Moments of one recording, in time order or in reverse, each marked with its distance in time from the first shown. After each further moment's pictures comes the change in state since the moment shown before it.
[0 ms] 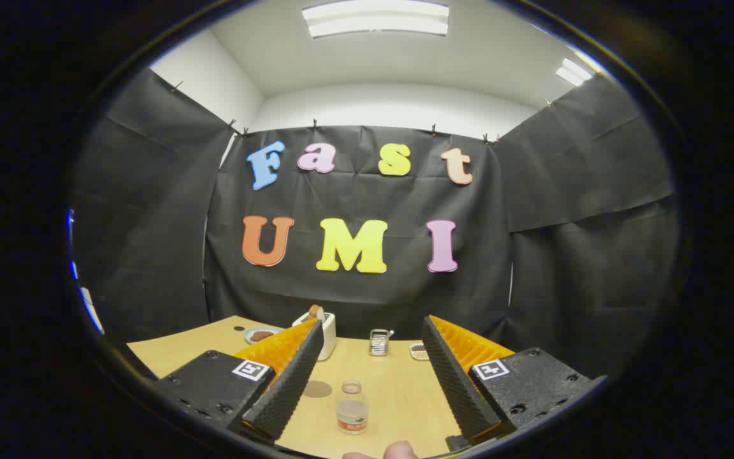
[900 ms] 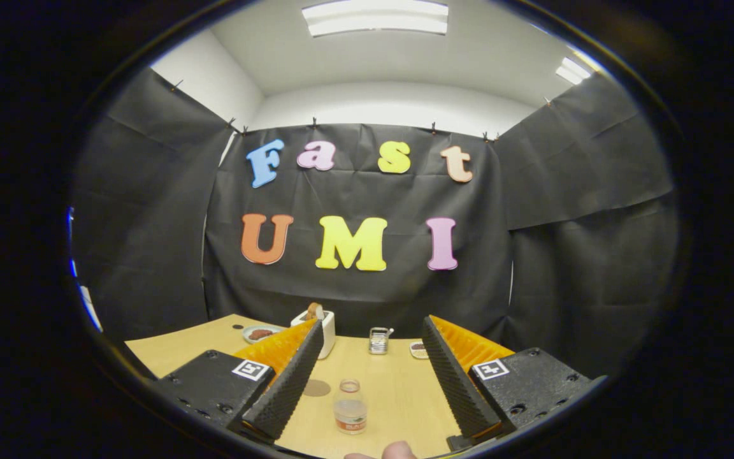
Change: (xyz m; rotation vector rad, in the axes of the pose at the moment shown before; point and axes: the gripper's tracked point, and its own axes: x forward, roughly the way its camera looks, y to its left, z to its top) arm 0.005 -0.002 -0.007 0.009 0.001 0.003
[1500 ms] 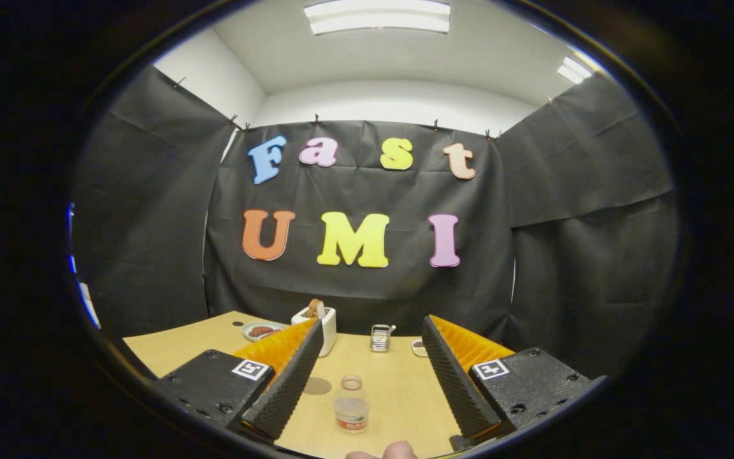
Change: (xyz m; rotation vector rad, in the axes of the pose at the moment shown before) arm 0.008 0.006 -0.017 -0.003 0.017 0.009
